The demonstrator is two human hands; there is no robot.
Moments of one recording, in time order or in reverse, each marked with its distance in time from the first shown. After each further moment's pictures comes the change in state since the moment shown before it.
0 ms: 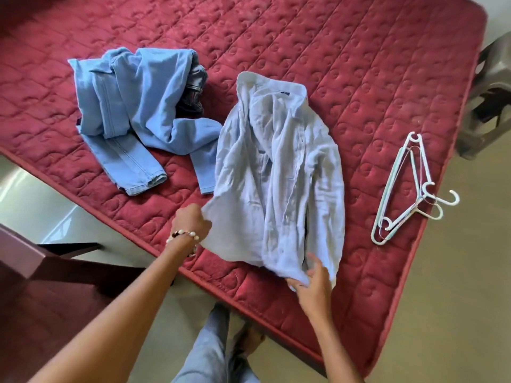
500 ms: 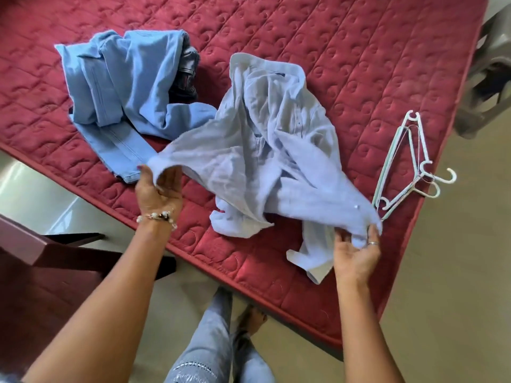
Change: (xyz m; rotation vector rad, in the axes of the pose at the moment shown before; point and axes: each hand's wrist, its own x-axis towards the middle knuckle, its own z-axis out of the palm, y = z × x) left_hand 0.002 -0.013 -0.041 -2.216 0.017 -0.127; right_hand 0.033 -0.023 -0.072 1.431 0.373 0.202
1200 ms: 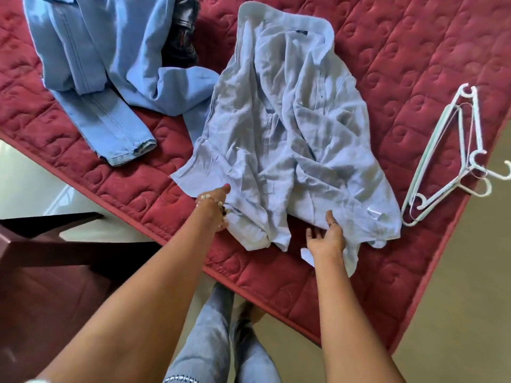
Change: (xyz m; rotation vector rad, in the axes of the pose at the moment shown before) left_hand 0.065 -0.127 -0.036 1.079 0.455 -0.607; right_hand 0.062 0.106 0.036 -0.079 0.380 0.523
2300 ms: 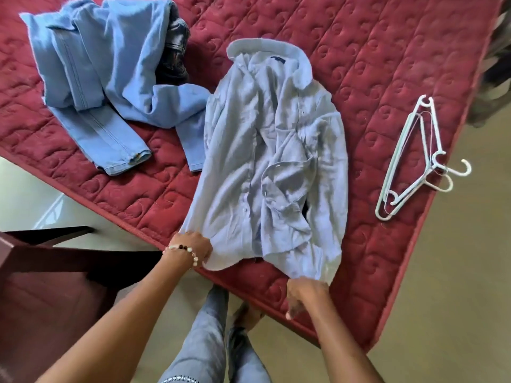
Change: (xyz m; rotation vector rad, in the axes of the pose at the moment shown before) left_hand -0.041 -0.066 -0.065 2.046 -0.076 0.703; right_hand -0.073 0.023 -0.080 -2.733 -0.391 -0.128
